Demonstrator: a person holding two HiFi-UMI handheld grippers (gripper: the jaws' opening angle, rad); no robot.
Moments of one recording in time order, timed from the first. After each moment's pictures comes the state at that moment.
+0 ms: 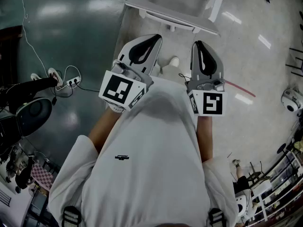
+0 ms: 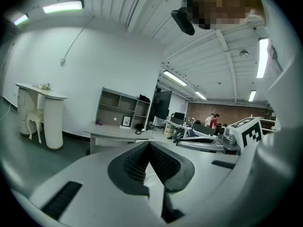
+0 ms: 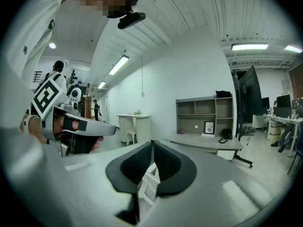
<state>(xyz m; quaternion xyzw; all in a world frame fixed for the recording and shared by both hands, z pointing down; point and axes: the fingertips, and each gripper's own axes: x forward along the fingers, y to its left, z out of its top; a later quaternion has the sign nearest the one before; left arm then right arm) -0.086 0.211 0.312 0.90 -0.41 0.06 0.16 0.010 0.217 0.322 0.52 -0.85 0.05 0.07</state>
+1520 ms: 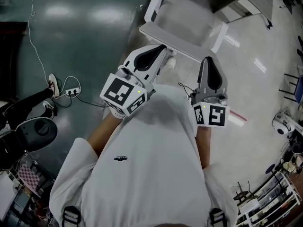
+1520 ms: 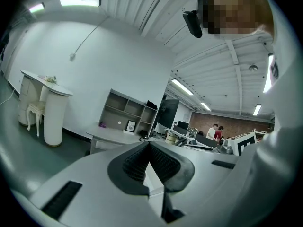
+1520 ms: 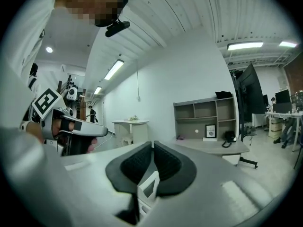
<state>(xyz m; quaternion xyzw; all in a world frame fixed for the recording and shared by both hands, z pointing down) -0.126 0.130 0.303 0.88 -0.43 0.00 0.19 0.000 0.133 0.312 0.53 -0.85 0.06 0.02</state>
